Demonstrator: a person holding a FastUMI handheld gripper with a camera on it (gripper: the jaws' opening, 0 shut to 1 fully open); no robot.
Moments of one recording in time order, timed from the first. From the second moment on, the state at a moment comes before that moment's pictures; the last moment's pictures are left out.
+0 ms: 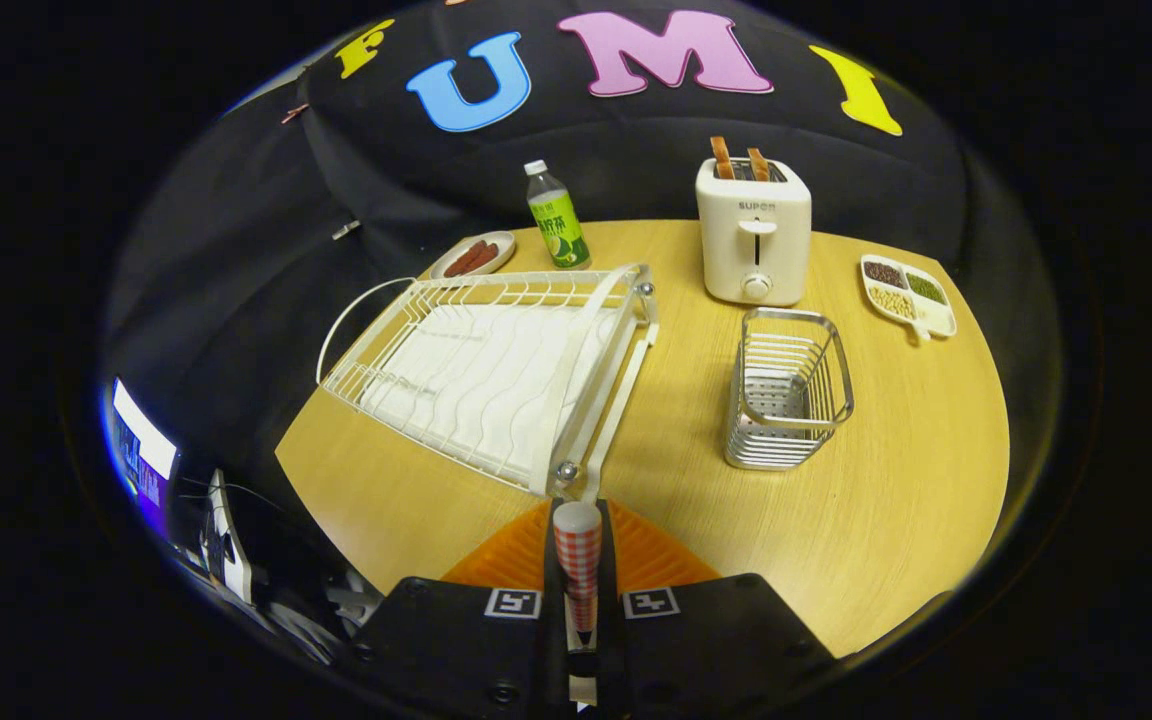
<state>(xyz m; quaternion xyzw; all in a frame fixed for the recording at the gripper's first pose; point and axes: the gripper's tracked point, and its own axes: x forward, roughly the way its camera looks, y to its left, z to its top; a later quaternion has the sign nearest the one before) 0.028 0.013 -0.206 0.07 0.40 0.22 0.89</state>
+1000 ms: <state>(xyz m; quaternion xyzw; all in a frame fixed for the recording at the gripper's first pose) 0.039 -0.014 -0.171 0.08 0.34 0.14 0.93</state>
